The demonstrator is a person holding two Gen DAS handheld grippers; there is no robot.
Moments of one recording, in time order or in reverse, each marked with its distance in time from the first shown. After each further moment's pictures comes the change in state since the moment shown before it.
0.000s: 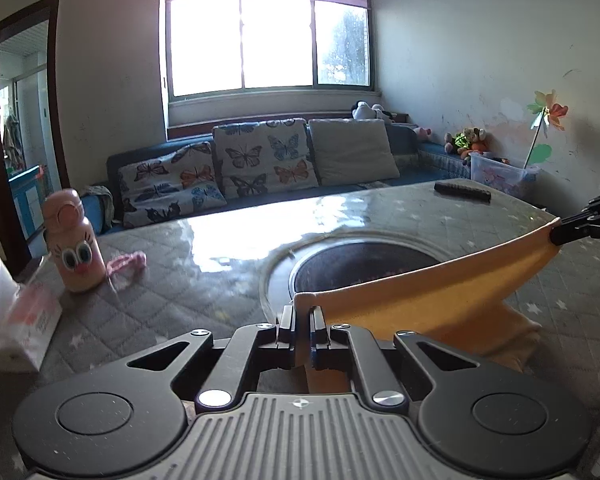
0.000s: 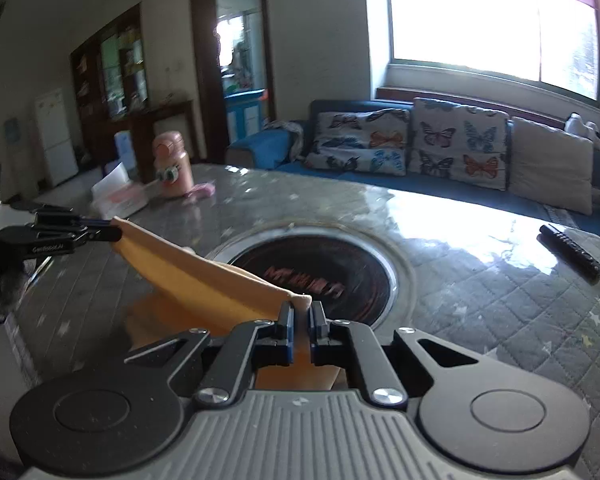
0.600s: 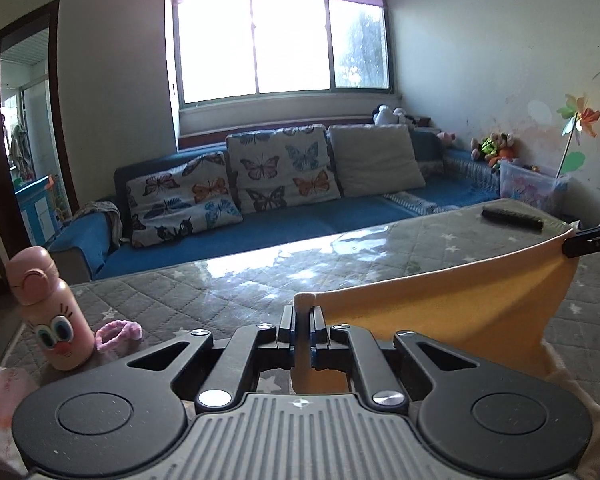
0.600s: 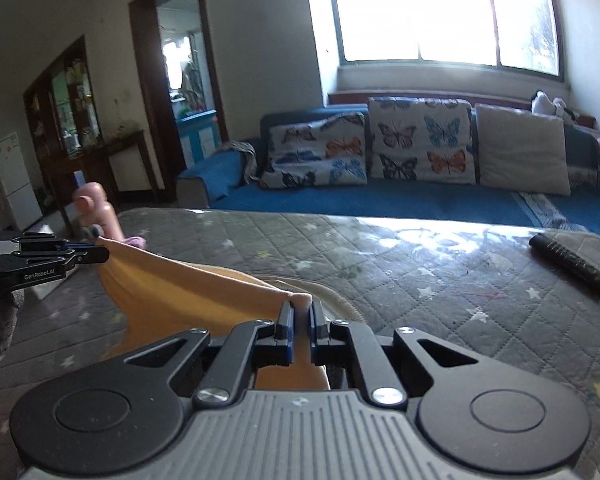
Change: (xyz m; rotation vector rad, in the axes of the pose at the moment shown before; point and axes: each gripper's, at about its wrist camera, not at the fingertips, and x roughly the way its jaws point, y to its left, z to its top) left arm 0.098 0.026 0.076 0.006 -0.034 0.060; right arm 0.087 -0.068 0.058 0.135 -0.053 -0.084
